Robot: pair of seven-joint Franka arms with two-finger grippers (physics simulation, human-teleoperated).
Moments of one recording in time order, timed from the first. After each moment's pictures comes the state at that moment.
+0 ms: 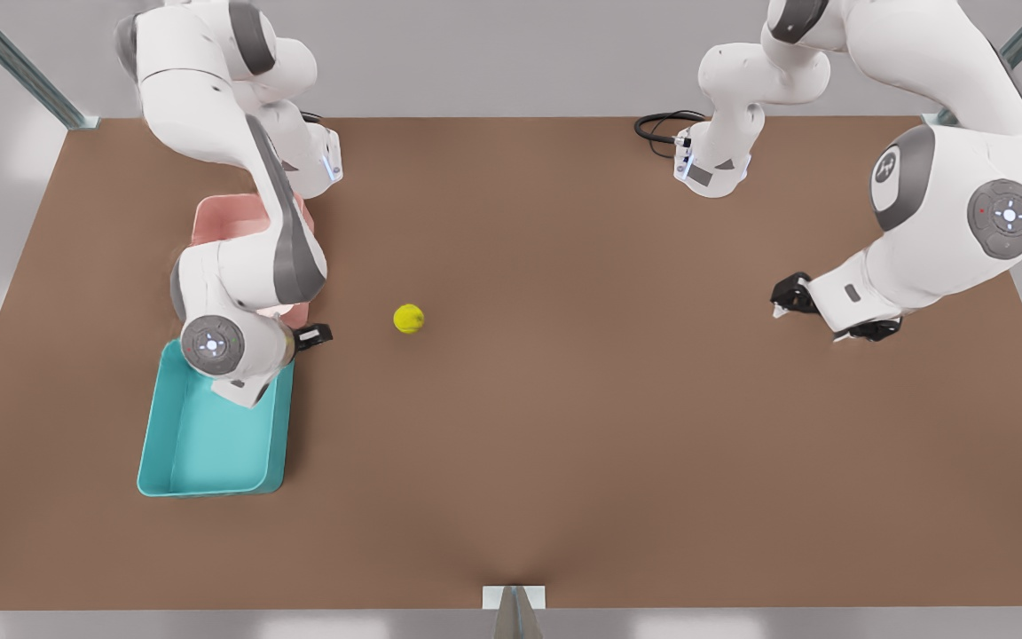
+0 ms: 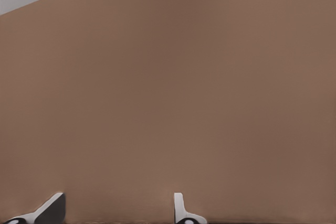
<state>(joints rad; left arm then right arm) -0.10 0.29 -0.05 -1.23 -0.04 1.40 0.21 0.38 0.47 -0.08 -1.41 0.04 1.53 -0.07</state>
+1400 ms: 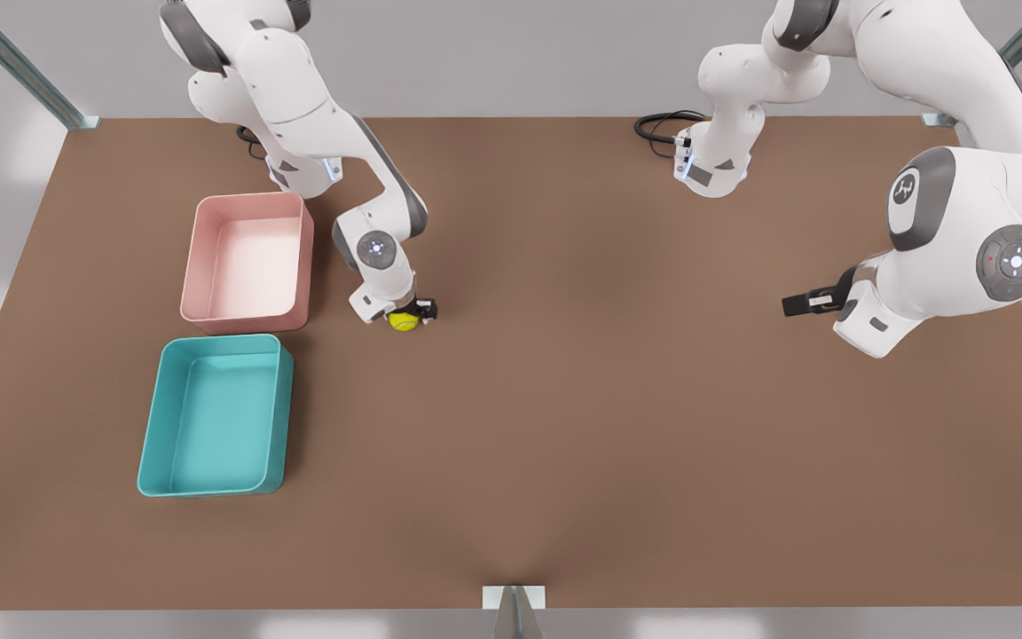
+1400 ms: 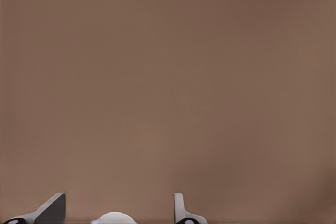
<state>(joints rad) -0.05 0.31 -0.05 -1.24 -0.04 1.24 -0.29 0.70 0.38 -0.07 -2.35 0.07 2.69 0.68</state>
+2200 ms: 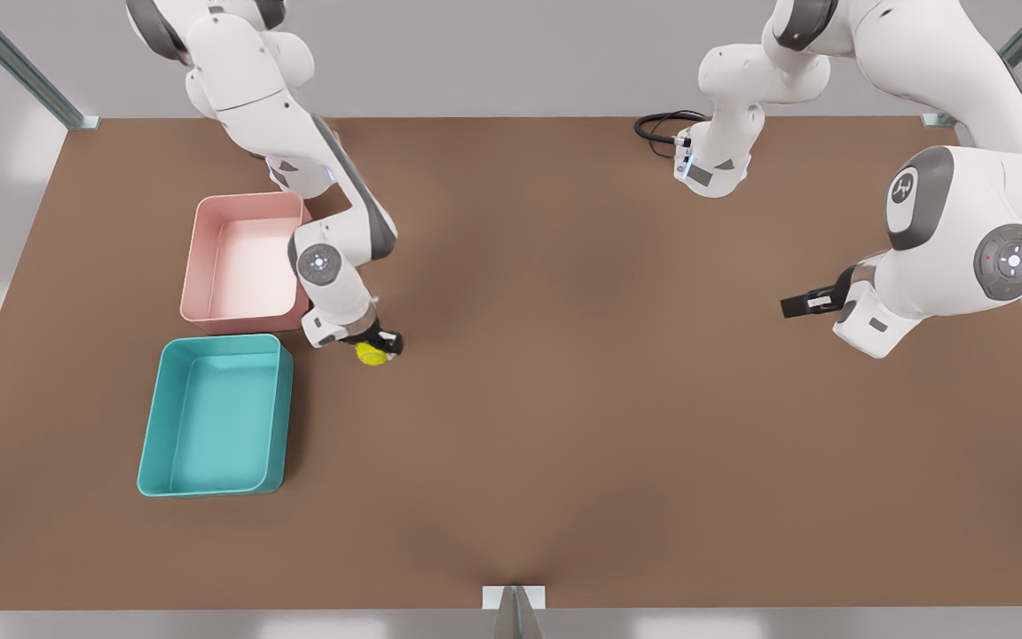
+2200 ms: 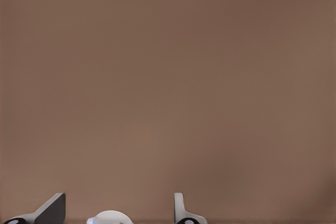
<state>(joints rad) -0.05 0.31 -0.05 -1.24 -0.04 1.24 -0.32 0.48 0.29 -0.08 -2.20 0.06 2.60 0.63</state>
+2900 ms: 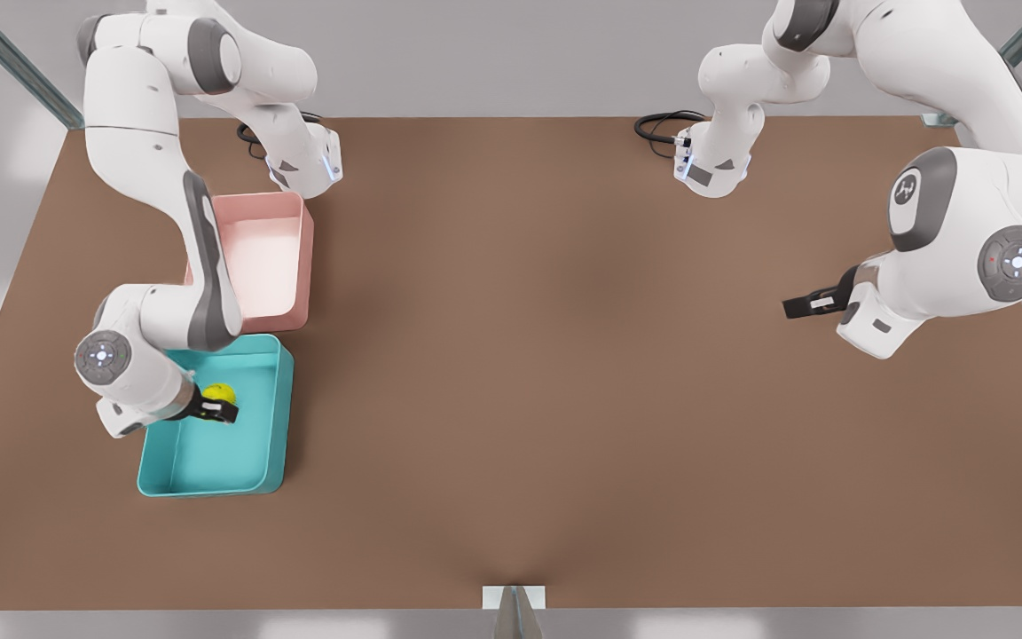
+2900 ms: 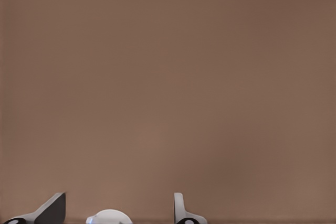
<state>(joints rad) -0.04 0.31 -0.05 -1.24 -0.04 1.23 -0.33 0.07 0.49 -0.09 -1.56 -0.06 2.05 0.14</state>
